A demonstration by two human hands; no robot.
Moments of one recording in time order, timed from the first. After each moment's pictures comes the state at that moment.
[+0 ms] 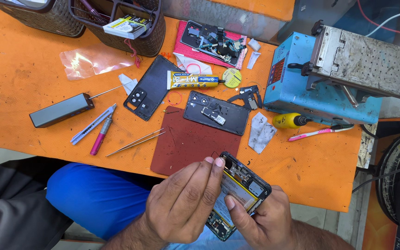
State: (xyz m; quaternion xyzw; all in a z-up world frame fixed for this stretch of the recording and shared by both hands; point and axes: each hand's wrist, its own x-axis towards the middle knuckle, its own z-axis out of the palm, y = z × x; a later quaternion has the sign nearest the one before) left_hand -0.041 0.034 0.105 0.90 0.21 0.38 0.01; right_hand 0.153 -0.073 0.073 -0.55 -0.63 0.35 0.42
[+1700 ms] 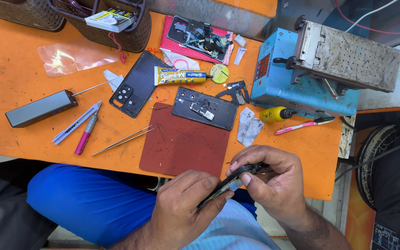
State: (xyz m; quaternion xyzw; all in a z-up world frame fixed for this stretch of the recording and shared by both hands) left_hand -0.027 -0.004 0.076 0.75 0.30 0.38 0.44; right_hand 0.186 -0.061 0.068 -0.49 -0.44 0.51 0.54
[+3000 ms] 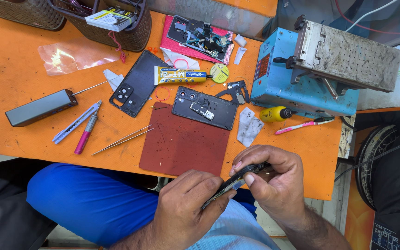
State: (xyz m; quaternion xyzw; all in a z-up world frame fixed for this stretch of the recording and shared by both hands) left_hand -0.023 -0.006 0.080 0.76 0.30 0.38 0.43; right_hand 0.183 -0.062 0.067 -0.49 -0.42 0.51 0.57
